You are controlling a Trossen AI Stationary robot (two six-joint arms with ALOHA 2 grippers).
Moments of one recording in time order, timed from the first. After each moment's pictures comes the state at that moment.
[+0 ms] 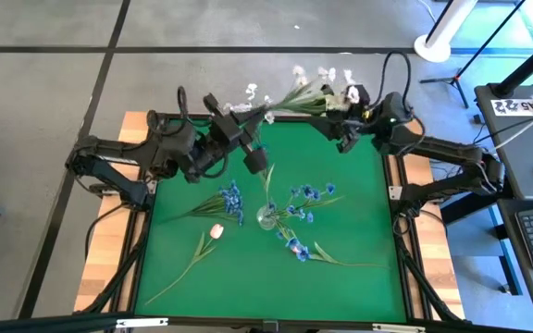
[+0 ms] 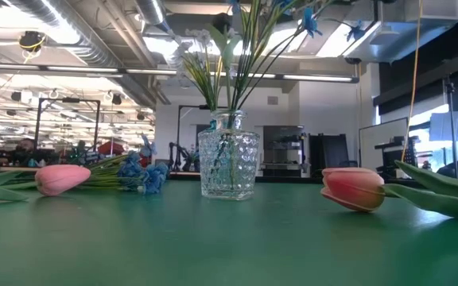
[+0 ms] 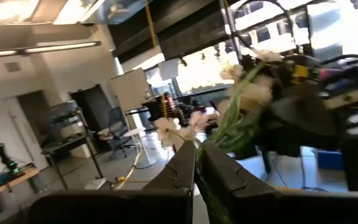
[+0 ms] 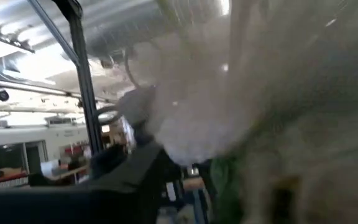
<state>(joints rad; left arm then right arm) -0.12 1.46 1.57 0.13 -0.88 0.48 -0.36 1.26 1.10 0.71 -0.51 0.49</state>
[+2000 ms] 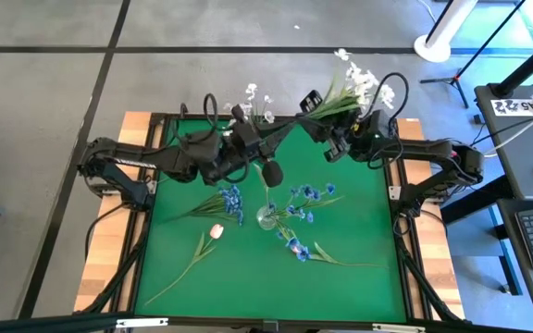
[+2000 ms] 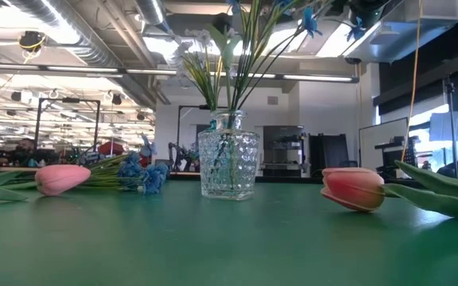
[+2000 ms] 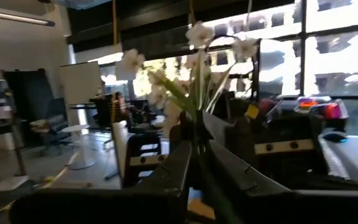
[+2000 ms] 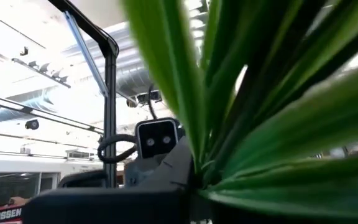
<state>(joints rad) -0.11 1.57 1.58 0.19 -0.69 0.21 -0.30 1.46 1.05 1.24 -0.44 0.52</state>
